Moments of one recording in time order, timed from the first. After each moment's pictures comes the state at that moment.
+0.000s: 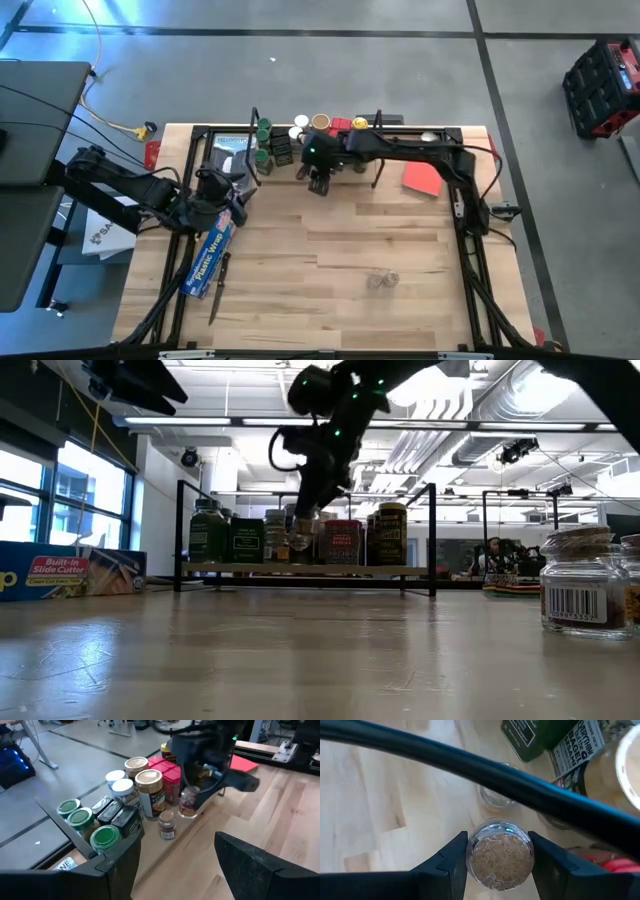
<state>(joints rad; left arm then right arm) -0.43 0.86 0.83 -0.75 -1.02 -0.62 -0.25 2.07 1.81 -0.78 0.05 -0.04</state>
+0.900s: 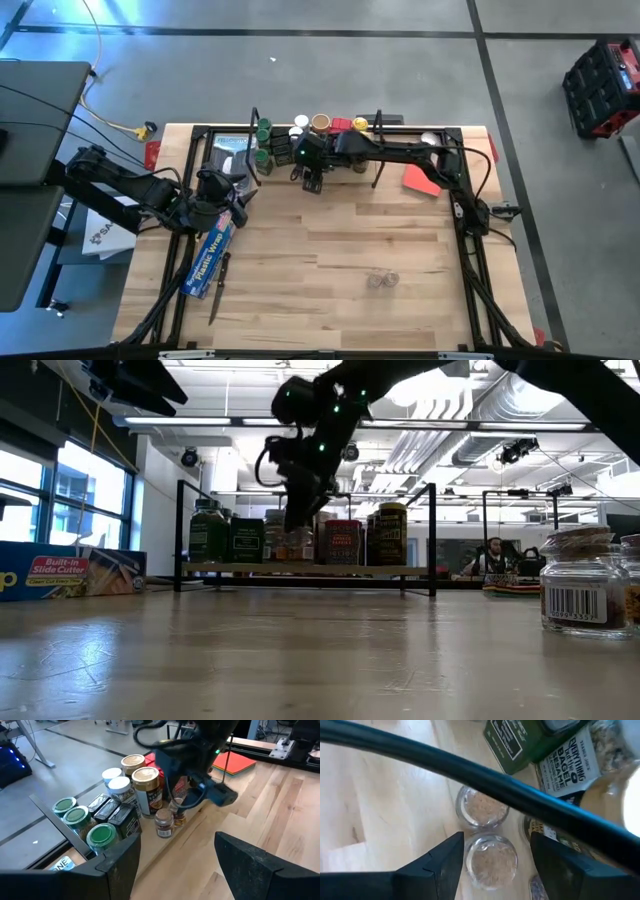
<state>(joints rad) -0.43 0.86 0.83 -0.74 -1.00 -0.62 -0.25 2.19 1.94 -0.80 0.16 -0.11</state>
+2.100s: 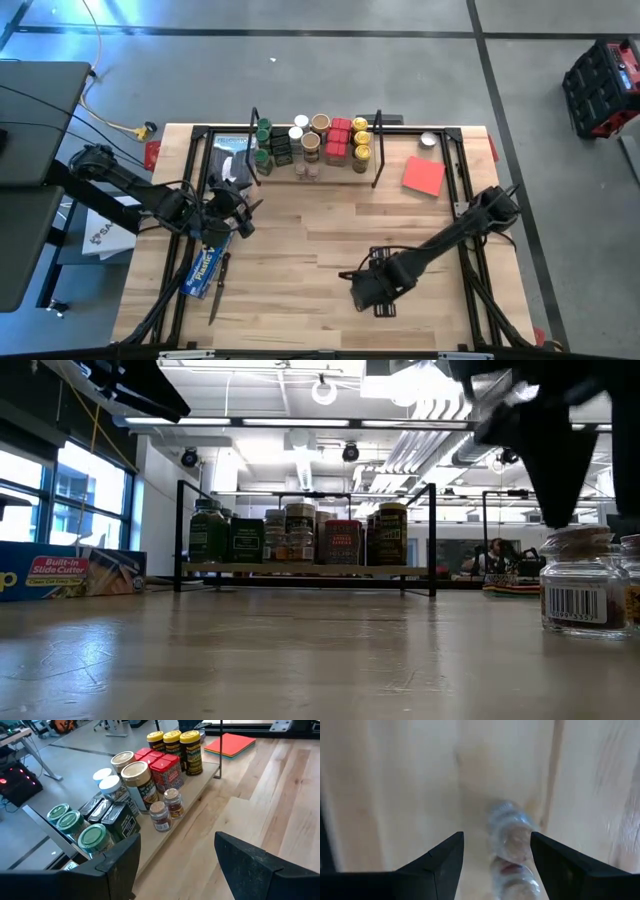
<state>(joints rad) -0.49 0.99 0.82 -0.74 -1.04 -0.59 0.55 1.90 1.45 -1.02 0.05 0.51</state>
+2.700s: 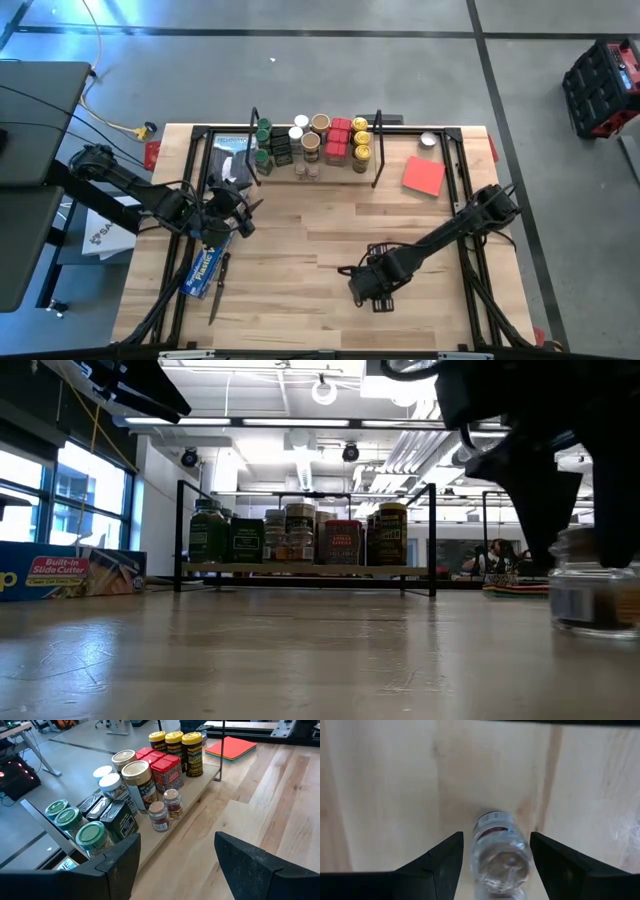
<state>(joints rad) -0.49 0.99 0.82 -0.74 -1.04 -0.63 0.52 1.90 1.34 -0.91 0.02 0.45</state>
